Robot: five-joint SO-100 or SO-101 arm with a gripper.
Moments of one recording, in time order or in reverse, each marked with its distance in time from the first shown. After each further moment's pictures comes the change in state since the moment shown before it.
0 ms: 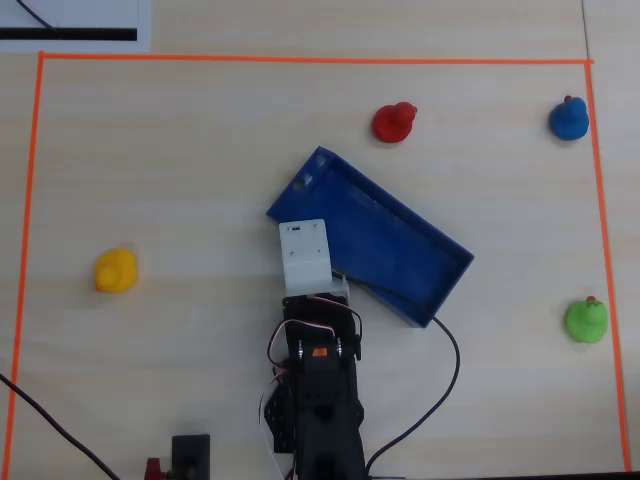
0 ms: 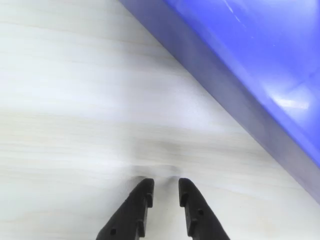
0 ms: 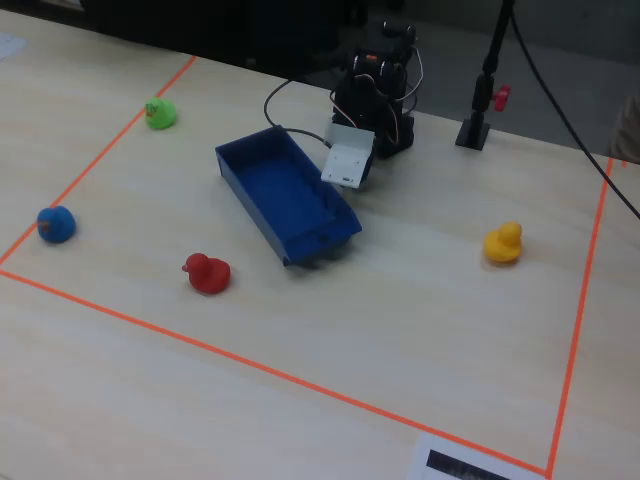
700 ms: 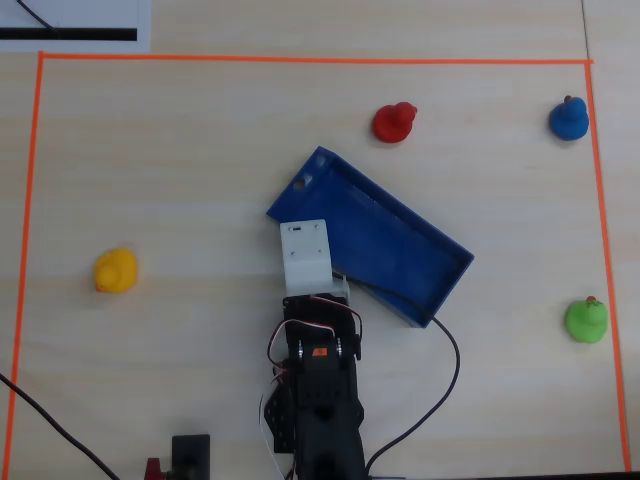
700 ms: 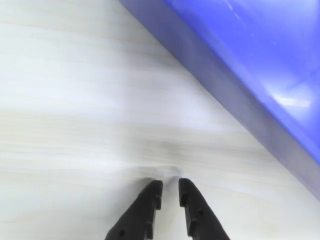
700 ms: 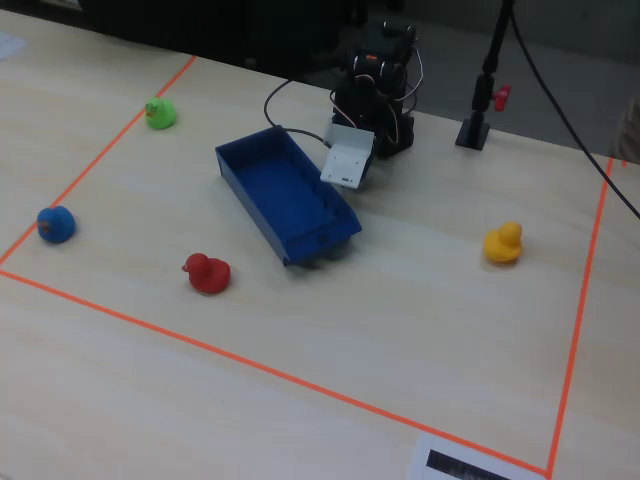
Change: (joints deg) arm 0.0 0.0 0.2 0.0 0.8
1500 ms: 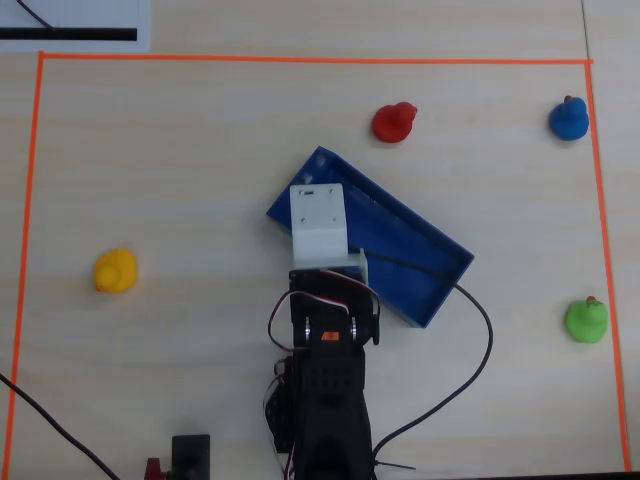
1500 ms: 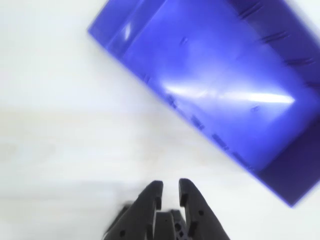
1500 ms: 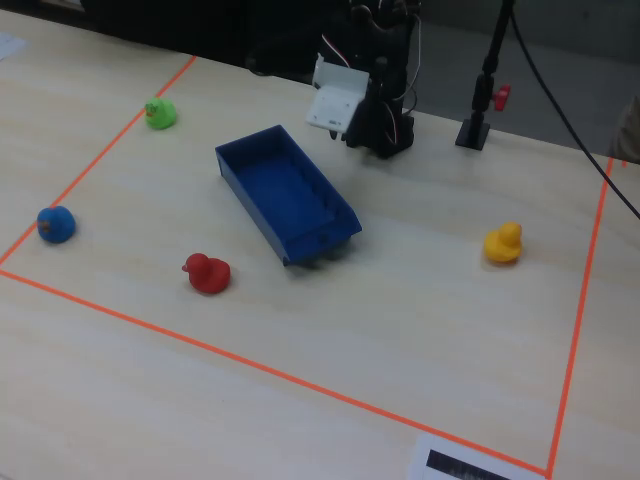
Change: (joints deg) arm 4.3 -35.2 -51.9 13.8 -0.3
